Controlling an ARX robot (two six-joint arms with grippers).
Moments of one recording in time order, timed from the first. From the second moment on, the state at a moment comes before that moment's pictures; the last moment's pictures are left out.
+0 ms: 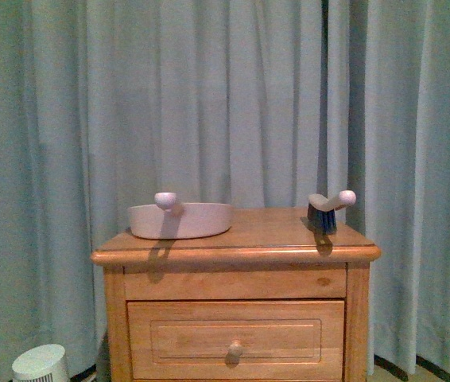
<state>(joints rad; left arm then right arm) 0.00 0.00 0.01 0.00 0.00 0.00 0.00 0.00 0.02 0.00 0.00 -0.01</state>
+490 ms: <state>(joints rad) 0.00 0.00 0.01 0.00 0.00 0.00 0.00 0.00 0.02 0.00 0.00 -0.01</state>
